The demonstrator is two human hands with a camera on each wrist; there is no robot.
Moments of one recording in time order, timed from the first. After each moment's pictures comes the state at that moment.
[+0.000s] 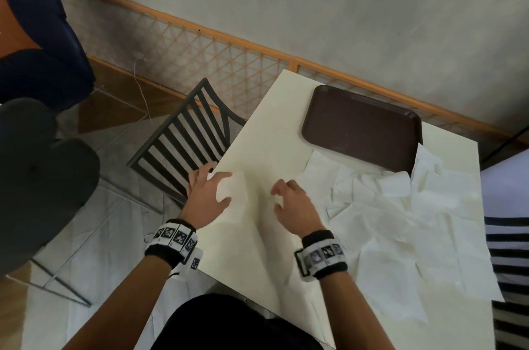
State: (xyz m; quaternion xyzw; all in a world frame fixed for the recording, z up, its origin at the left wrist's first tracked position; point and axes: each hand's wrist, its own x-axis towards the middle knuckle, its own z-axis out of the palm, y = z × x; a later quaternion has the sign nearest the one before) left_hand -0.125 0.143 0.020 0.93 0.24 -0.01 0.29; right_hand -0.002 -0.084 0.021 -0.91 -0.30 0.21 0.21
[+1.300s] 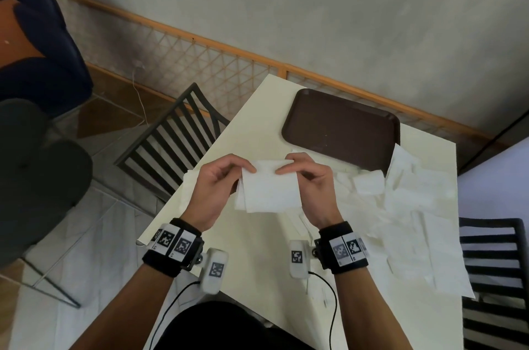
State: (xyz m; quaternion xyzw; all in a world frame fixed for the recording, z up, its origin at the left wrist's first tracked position) left_hand -0.103 0.025 0.122 0.65 0.15 0.17 0.73; right_hand 0.022 -0.163 0.108 -0.62 -0.23 0.18 0.73
